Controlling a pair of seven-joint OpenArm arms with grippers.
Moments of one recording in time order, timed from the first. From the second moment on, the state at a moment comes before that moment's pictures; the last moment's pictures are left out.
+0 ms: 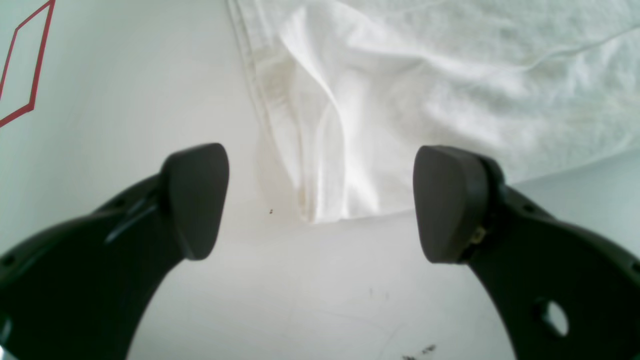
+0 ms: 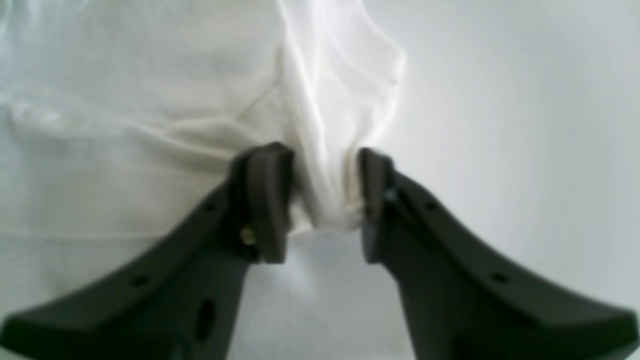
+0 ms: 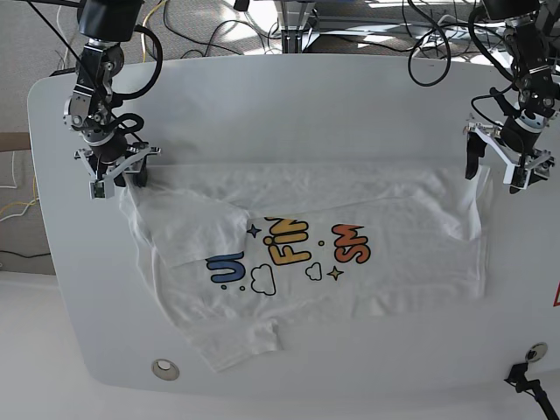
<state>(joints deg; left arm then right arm) 14.1 -20.8 -28.0 89.4 -6.0 -36.0 19.7 -5.6 14.5 19.8 77.3 15.0 23.0 -28.8</state>
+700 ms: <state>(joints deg) 5.3 -20.5 -26.9 71.0 -6.7 -36.0 18.8 -5.7 14.2 19.8 77.2 15.3 23.0 -28.3</state>
